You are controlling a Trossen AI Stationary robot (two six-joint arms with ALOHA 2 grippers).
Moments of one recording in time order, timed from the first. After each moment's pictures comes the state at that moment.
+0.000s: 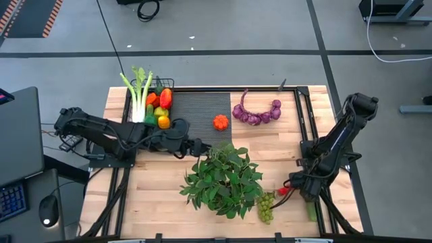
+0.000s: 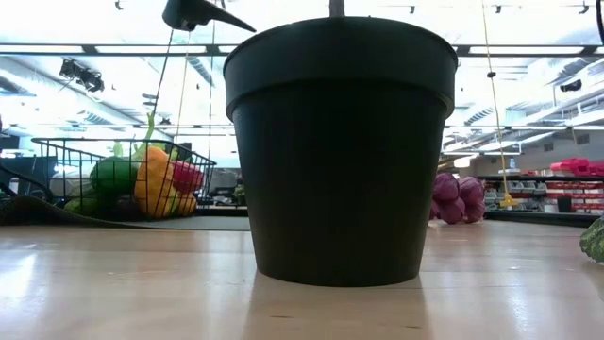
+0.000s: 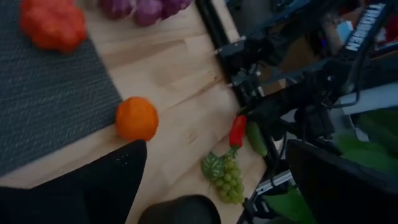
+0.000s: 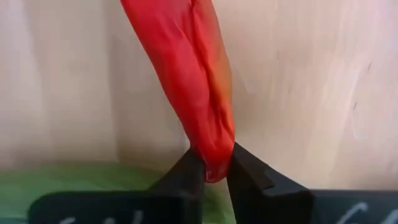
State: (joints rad) left arm -0.23 1.31 1.18 -0.42 -0.38 -1.26; right arm 1.00 1.20 0.52 -0.78 0.00 1.00
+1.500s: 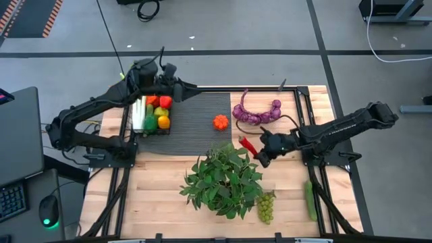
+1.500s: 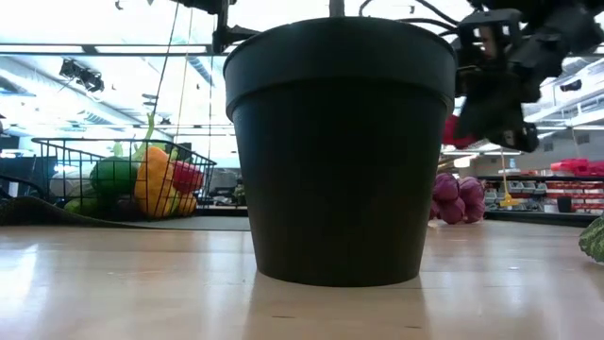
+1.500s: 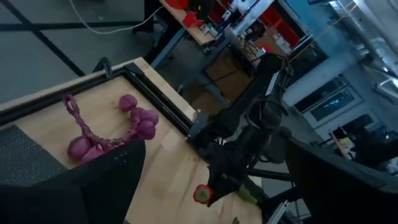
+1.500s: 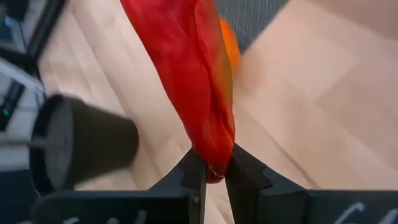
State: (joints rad) left arm 0.53 1.20 1.18 -0.17 0.38 -0.65; right arm 0.16 1.06 0.54 -0.26 0.06 1.01
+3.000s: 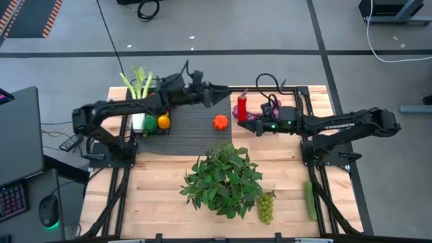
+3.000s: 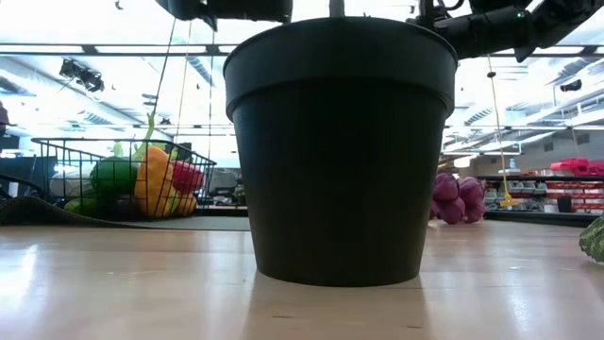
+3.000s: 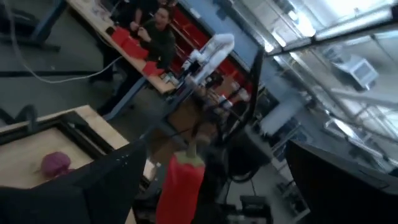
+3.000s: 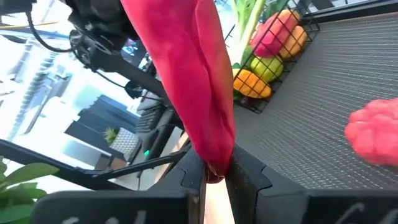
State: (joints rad) left arm 0.32 1.54 1.18 0.48 0.15 -0.78; right arm -0.13 1.06 0.54 0.41 0.03 0.94
